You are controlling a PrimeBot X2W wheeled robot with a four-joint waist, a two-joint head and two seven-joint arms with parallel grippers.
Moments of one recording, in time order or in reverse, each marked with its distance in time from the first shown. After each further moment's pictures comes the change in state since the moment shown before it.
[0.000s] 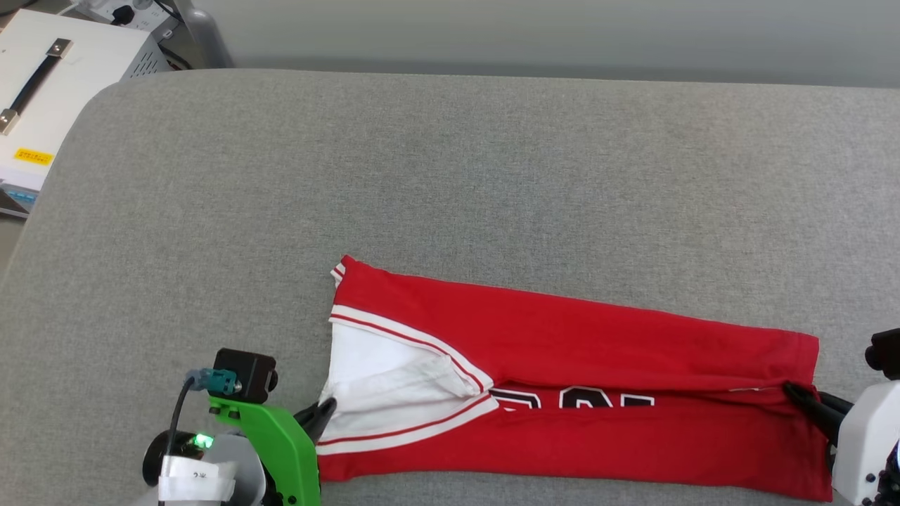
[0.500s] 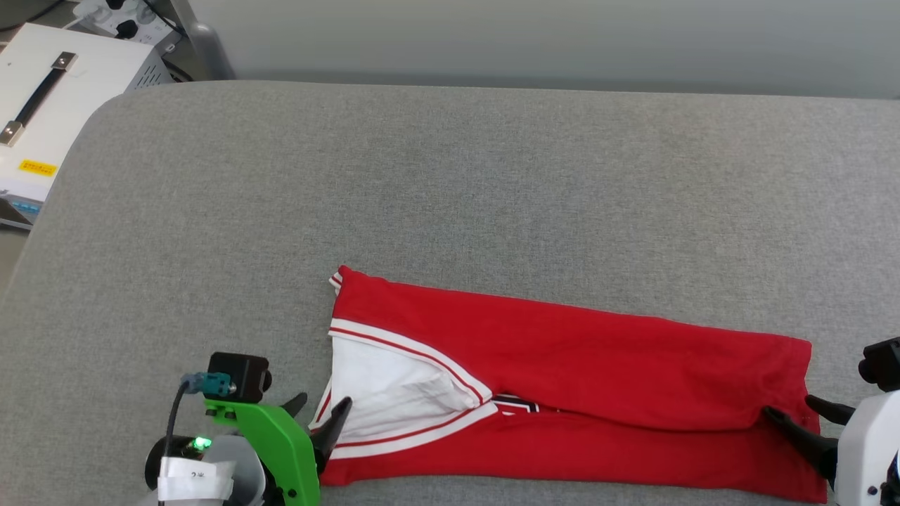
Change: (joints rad) left arm -0.001 -0.045 0.001 0.098 -0.023 -0.023 -0.045; right arm 0.008 -0.045 0.061 0.001 0.034 0.000 0.008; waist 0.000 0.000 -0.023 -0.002
